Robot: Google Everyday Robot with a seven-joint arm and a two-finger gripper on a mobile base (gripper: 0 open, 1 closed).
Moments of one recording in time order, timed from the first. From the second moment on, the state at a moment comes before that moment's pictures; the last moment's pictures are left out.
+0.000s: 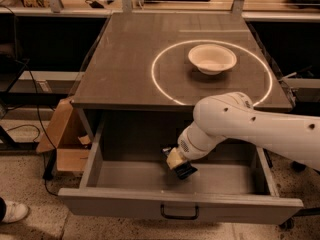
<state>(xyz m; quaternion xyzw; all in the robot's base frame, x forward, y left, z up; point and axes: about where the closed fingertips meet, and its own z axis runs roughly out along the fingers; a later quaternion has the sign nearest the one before) 0.493 -0.069 0.642 -0.25 0.95 0.12 0.11</state>
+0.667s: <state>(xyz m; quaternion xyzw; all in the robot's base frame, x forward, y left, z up) 0.497 -0.064 0.601 -0.25 0.95 0.14 0.09</state>
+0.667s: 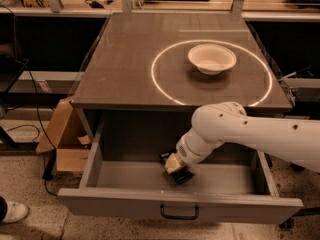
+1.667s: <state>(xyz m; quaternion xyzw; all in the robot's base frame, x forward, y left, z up) 0.497 -0.064 0.601 -0.25 0.95 0.14 0.09</state>
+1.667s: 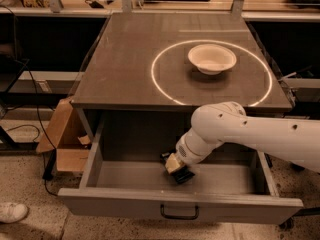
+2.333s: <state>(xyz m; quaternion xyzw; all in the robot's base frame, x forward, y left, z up) 0.497 -0.064 0.601 -0.25 0.95 0.14 0.09</state>
